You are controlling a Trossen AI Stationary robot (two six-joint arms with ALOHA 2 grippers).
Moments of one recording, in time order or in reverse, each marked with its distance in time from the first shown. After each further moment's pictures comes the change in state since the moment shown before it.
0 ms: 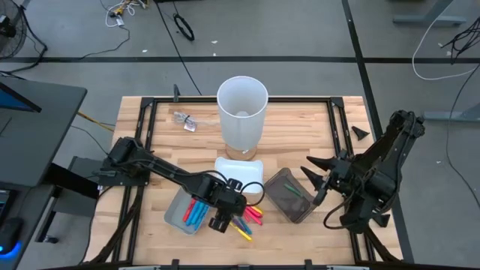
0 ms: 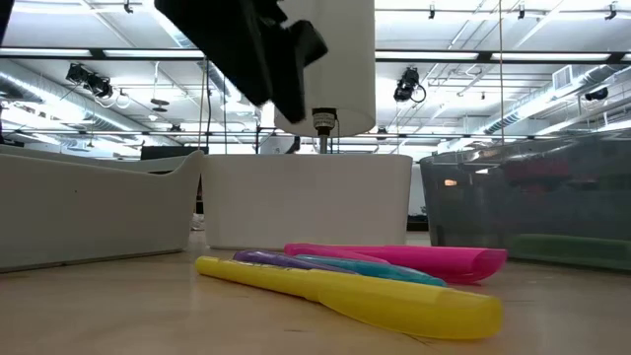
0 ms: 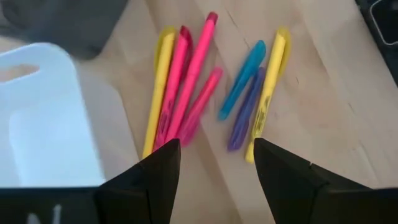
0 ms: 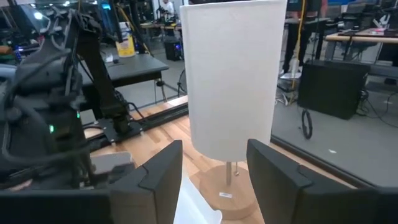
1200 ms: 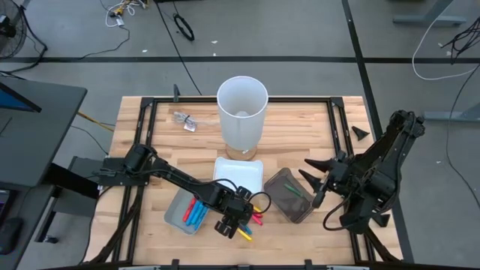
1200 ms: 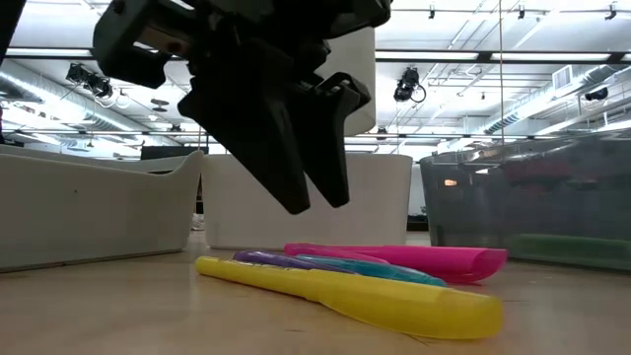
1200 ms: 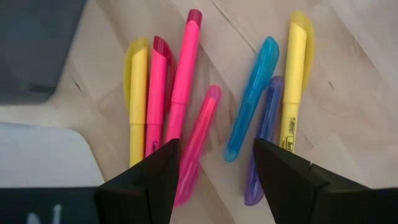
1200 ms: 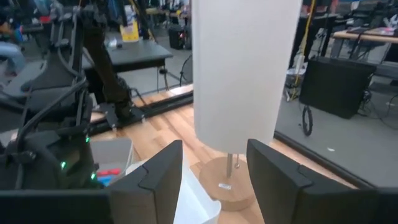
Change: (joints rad) left arm -0.006 0.157 -0.001 0.158 -0.002 0.151; right arm 0.000 0.000 0.000 0.064 -0.056 -0.118
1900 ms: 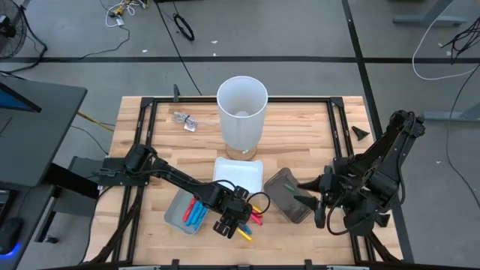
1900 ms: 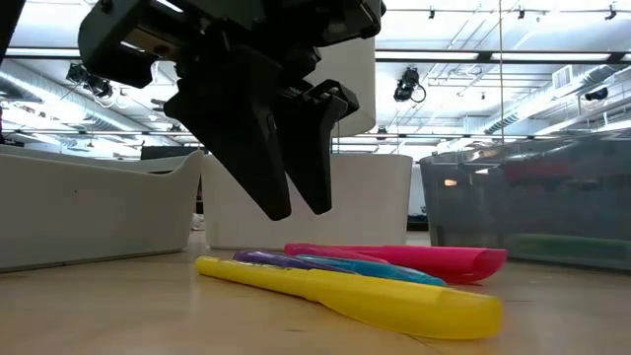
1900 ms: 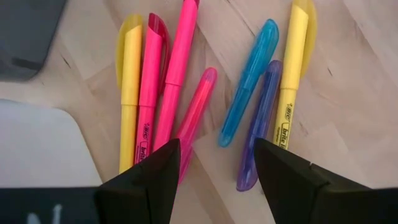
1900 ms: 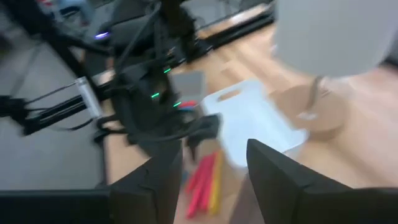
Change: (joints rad) left arm -0.002 0.000 0.000 -0.042 0.000 -0.045; right arm 0.000 0.000 0.000 0.281 -0.401 -0.108
